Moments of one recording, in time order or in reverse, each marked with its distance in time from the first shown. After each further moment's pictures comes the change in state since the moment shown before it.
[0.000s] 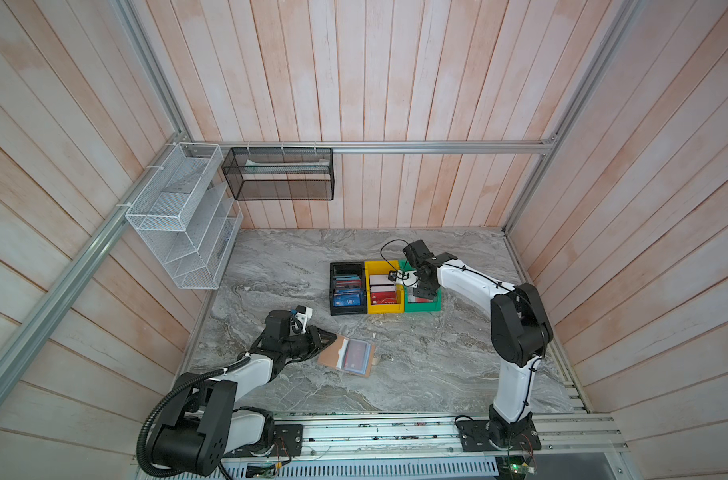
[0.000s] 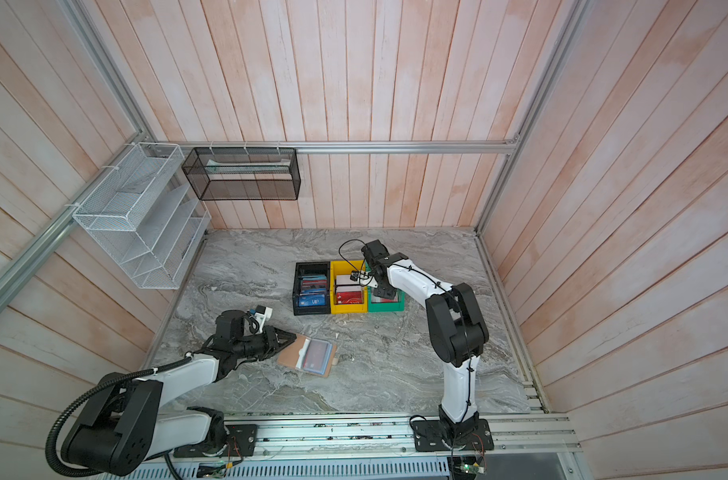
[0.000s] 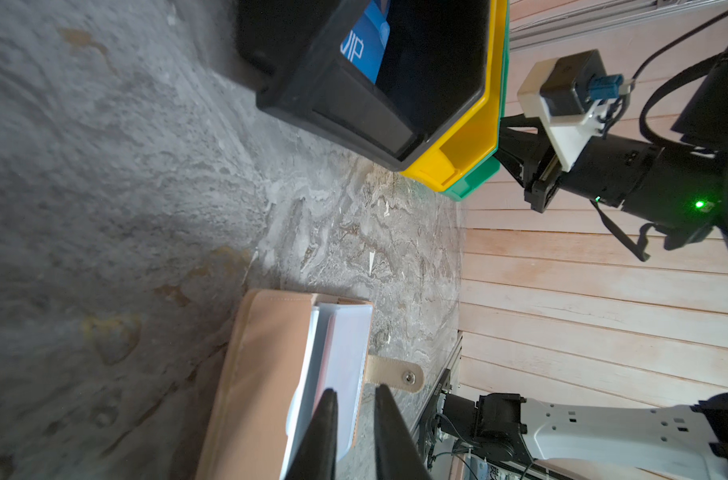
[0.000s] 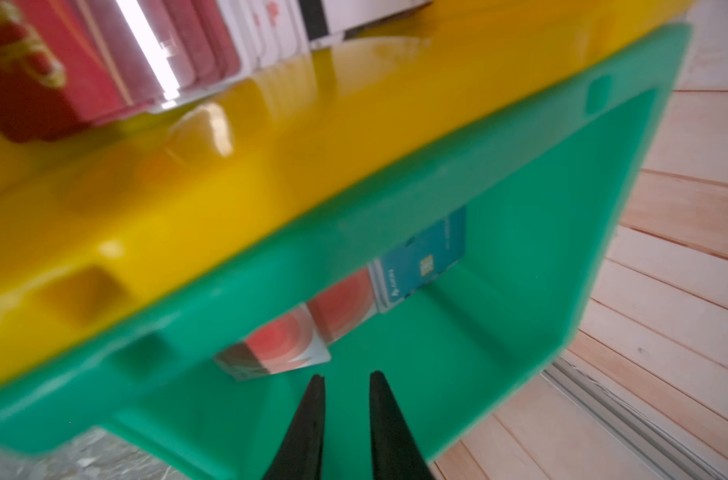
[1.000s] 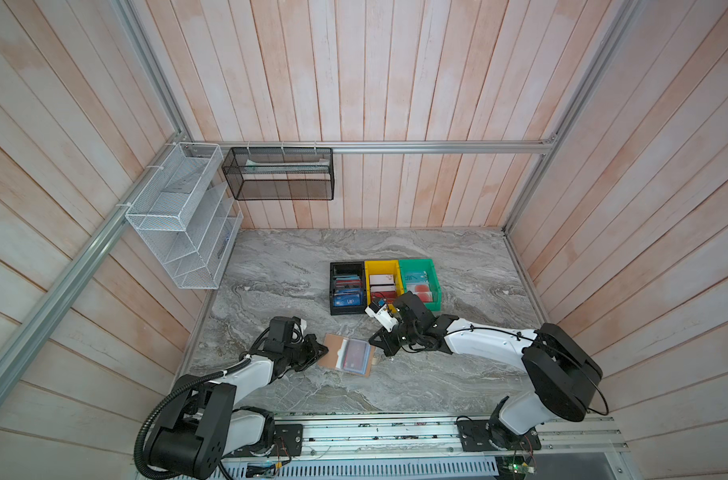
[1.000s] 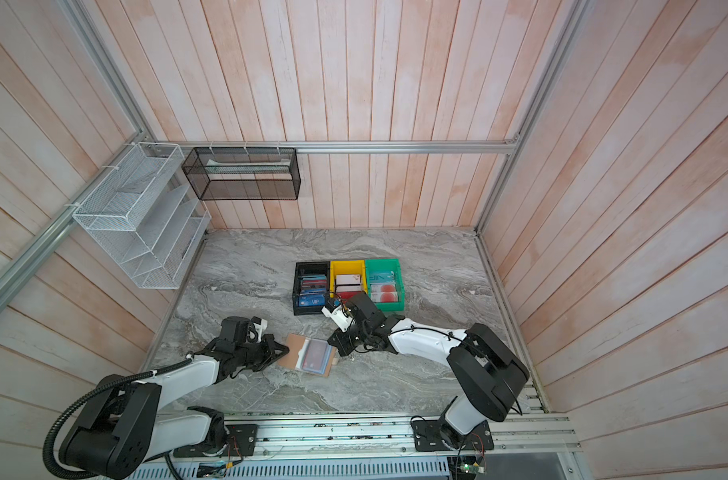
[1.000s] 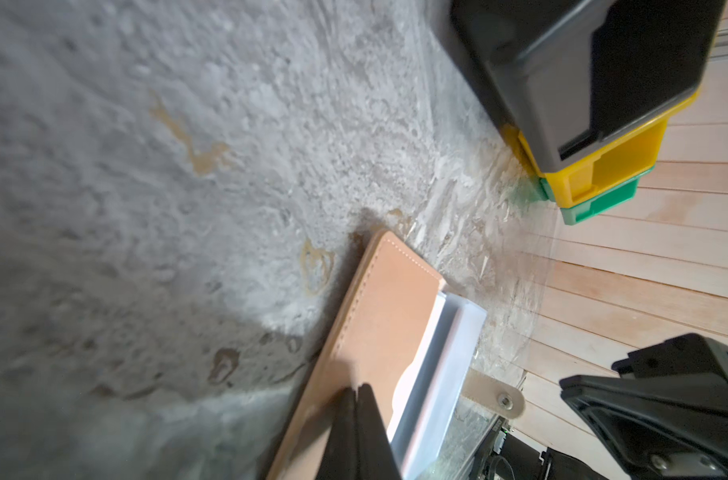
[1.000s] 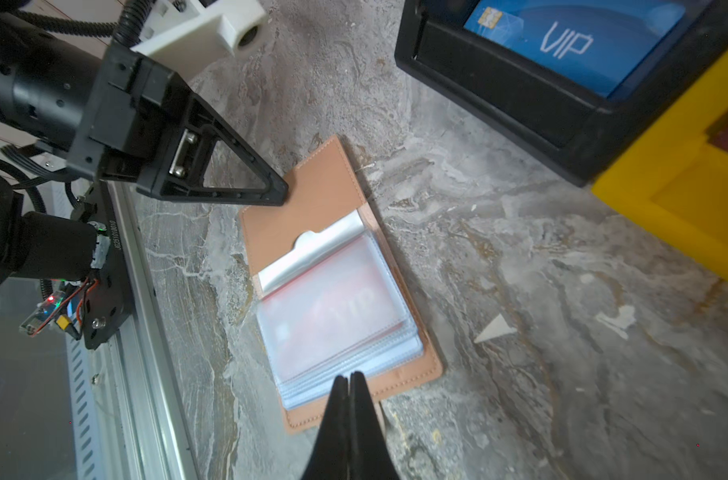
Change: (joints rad) left arm -0.031 -0.016 -0.011 -0.217 -0.208 0.020; right arm 0.329 -0.370 -0.666 0.645 -0.798 1.089
